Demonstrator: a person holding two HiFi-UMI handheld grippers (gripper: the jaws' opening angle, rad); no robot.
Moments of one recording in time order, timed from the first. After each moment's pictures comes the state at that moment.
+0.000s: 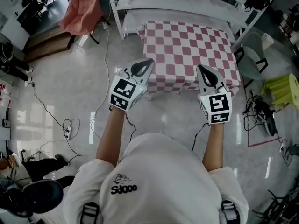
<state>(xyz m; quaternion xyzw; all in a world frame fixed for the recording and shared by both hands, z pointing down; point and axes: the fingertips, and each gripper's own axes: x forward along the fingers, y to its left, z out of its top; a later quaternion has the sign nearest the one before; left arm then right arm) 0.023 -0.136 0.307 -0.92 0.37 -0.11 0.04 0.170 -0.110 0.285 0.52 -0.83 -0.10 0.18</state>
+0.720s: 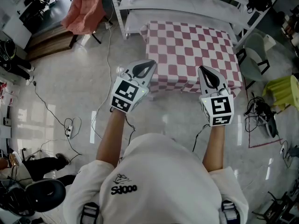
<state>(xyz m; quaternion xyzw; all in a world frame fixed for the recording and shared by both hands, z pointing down) 0.019 -0.126 0.303 -0.92 0.37 -0.12 0.06 0.163 -0.104 0.278 0.52 -0.83 -0.10 0.17</state>
